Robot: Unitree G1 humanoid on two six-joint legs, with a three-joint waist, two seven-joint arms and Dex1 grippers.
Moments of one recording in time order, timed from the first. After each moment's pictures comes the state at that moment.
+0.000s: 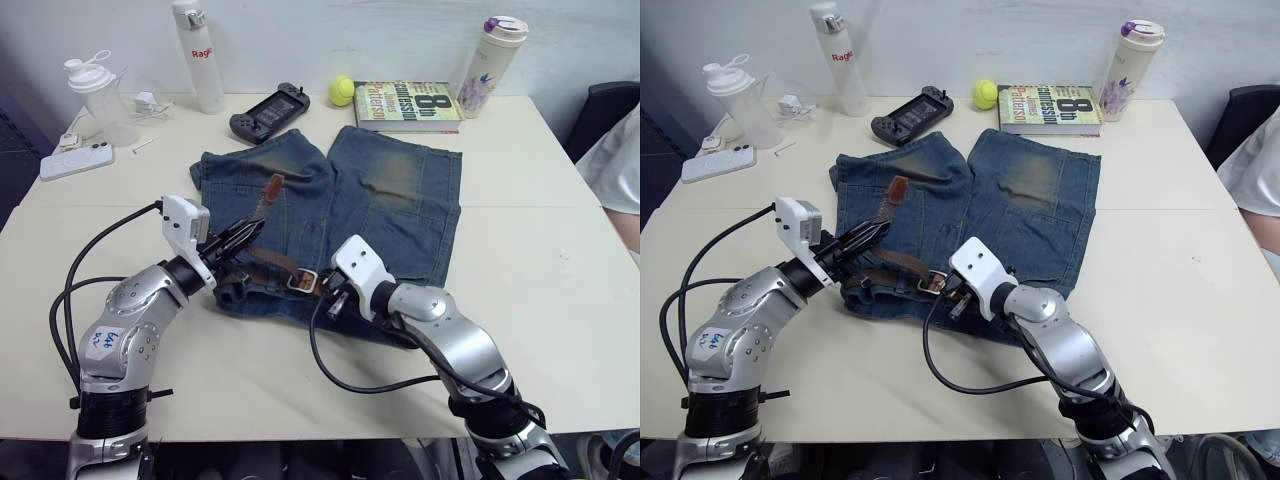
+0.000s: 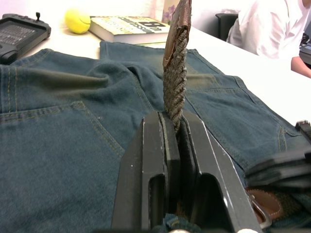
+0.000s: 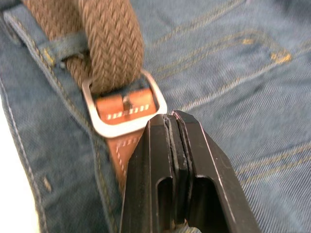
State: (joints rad) left arm -0.31 0.44 0.20 -0.29 -0.54 0.56 -0.49; right arm -0.46 -0.26 0.35 -0.43 0.04 0.91 0.48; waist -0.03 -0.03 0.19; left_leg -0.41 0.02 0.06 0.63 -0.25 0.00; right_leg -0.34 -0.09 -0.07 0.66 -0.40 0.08
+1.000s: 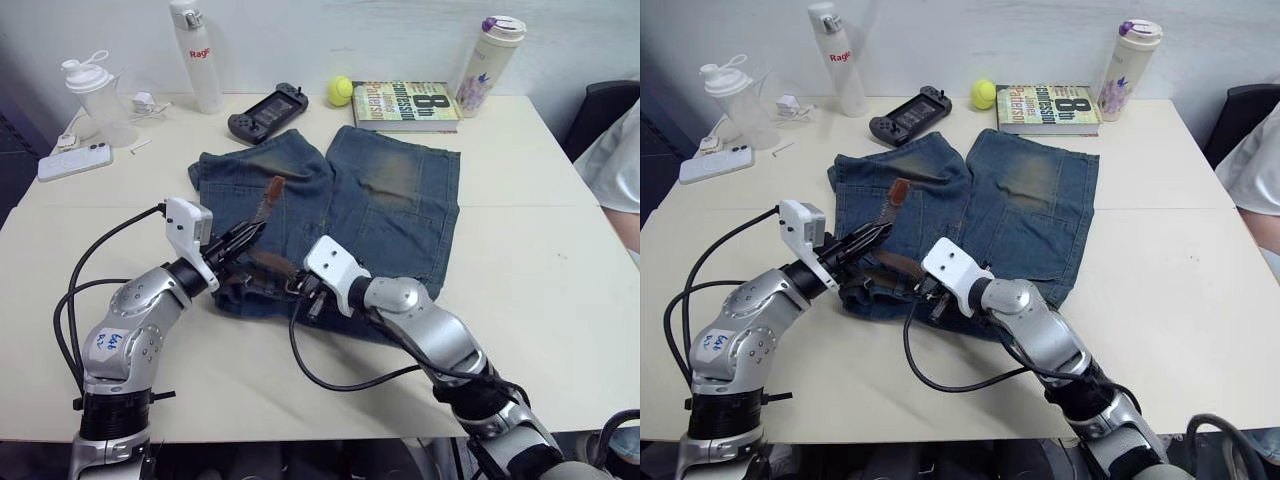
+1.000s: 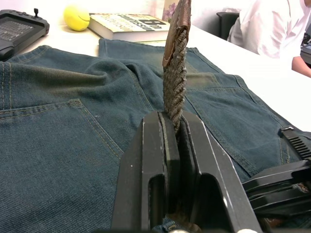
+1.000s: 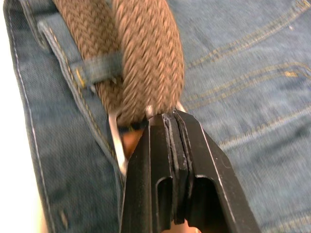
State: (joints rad) left arm -0.30 0.43 0.18 -0.29 -0.54 0.56 -0.47; right arm -0.55 -0.23 0.47 -0.30 0.04 0.85 0.49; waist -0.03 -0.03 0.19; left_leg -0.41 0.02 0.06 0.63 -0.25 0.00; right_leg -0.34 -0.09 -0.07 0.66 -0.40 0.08
